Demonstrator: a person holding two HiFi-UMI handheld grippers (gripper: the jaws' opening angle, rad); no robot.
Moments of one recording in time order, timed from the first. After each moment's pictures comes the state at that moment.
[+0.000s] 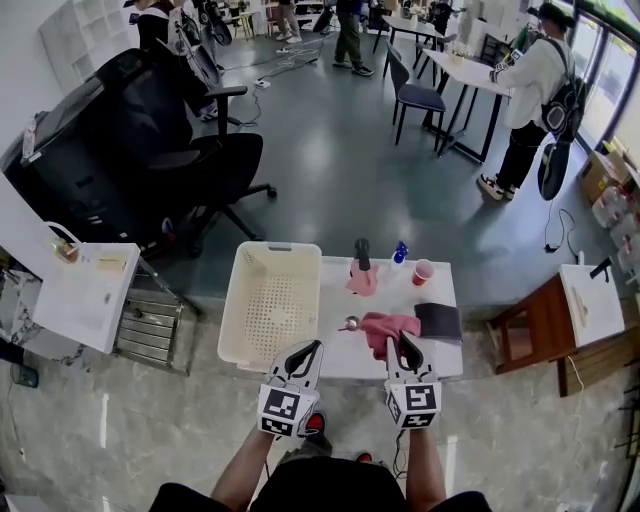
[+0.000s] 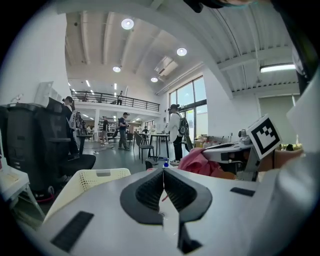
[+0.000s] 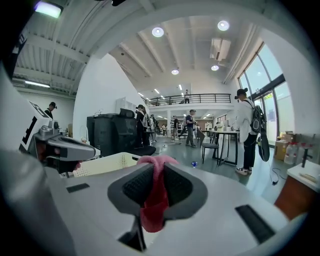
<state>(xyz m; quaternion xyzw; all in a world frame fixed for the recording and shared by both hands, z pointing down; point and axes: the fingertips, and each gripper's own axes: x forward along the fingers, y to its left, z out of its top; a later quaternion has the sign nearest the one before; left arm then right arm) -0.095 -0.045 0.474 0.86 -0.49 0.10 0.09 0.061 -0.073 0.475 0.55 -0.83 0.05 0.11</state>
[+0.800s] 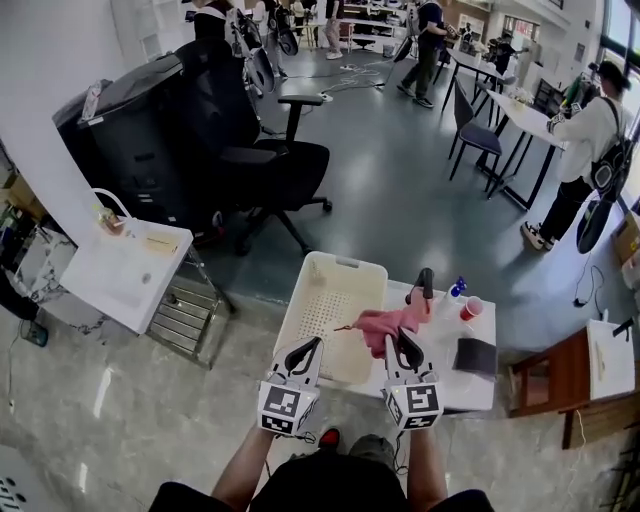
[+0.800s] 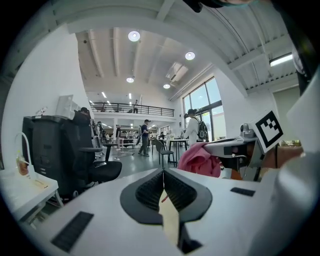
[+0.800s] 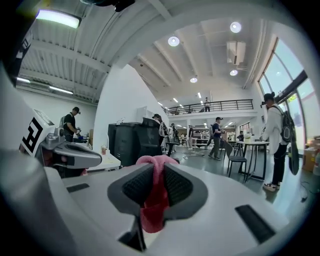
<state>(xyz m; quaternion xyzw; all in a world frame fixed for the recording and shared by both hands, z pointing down) -0.244 -0.046 0.450 0.81 -0.58 0.08 0.06 -0.102 -0.095 0.428 0.45 -0.89 -0.01 0.07</state>
